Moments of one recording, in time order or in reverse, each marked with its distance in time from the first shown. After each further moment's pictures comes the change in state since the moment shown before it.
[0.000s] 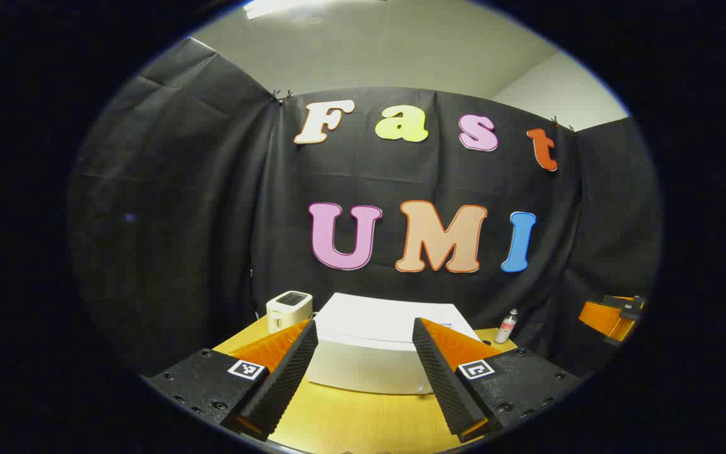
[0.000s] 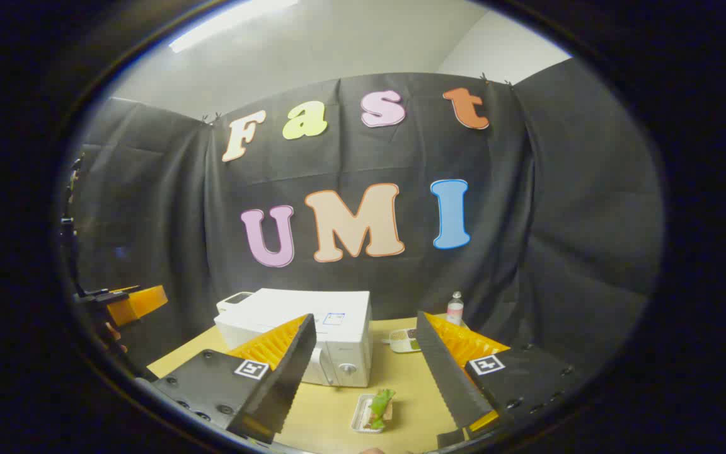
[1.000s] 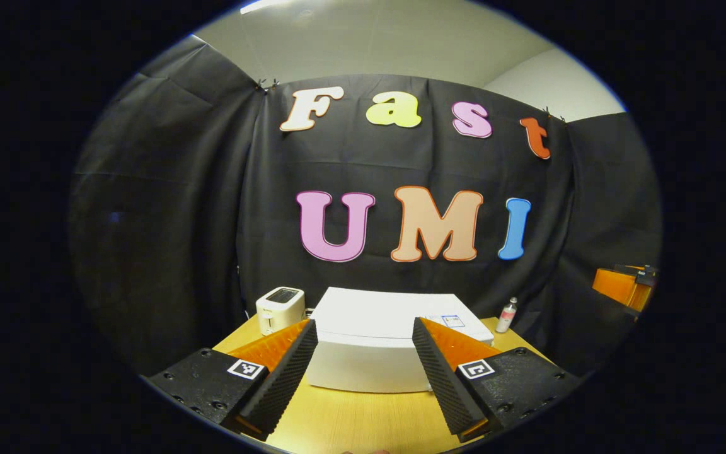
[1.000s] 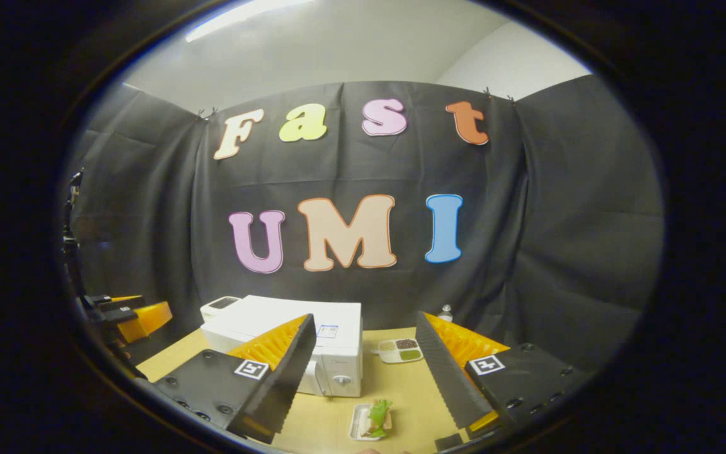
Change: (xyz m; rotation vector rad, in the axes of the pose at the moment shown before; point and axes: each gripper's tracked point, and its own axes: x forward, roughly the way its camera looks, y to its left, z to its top) left arm 0.035 0.018 -0.033 0.020 0.056 -0.079; right arm 0.013 0.022 0.014 -0.039 -0.032 -0.087
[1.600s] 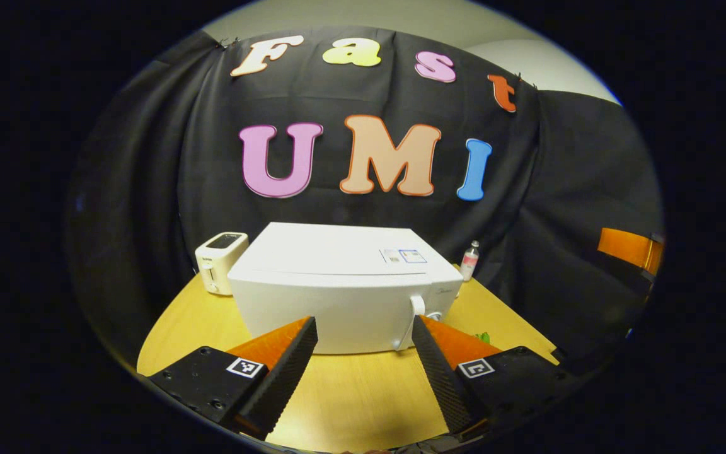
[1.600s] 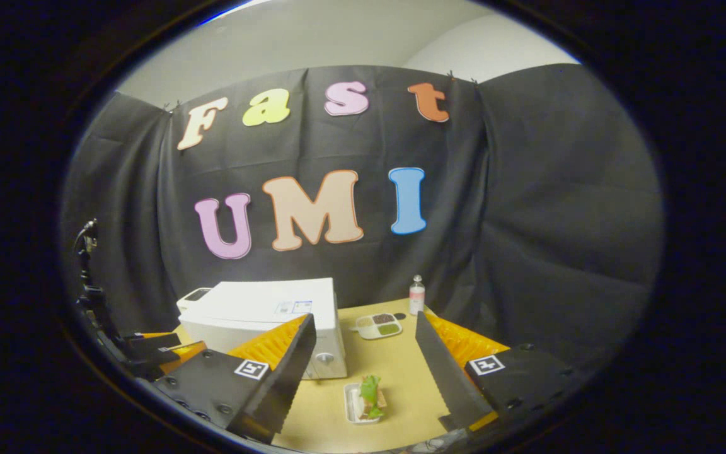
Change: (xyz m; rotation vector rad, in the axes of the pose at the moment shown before) left arm 0.030 -0.065 -0.124 -0.002 0.291 -0.199; right arm -0.022 -0.042 -0.057 0.070 0.120 -0.172
